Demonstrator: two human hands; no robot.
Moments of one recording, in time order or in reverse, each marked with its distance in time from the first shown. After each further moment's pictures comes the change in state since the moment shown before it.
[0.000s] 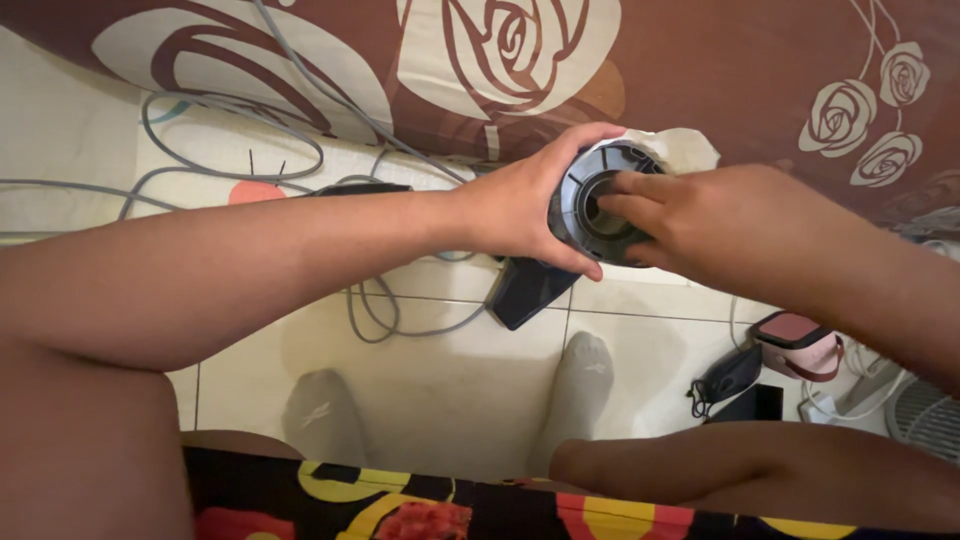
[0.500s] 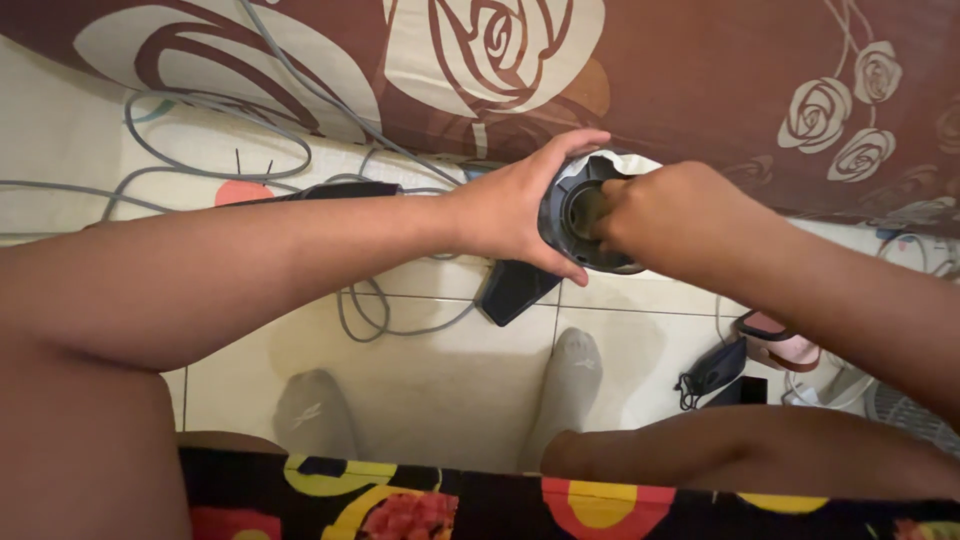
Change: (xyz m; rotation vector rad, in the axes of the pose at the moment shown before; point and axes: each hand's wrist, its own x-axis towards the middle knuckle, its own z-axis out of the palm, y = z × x) left_hand -0.002 -0.003 0.010 0.042 -0.008 -0.016; right_hand 0.013 0.001 0.026 -0.335 -0.128 -0.080
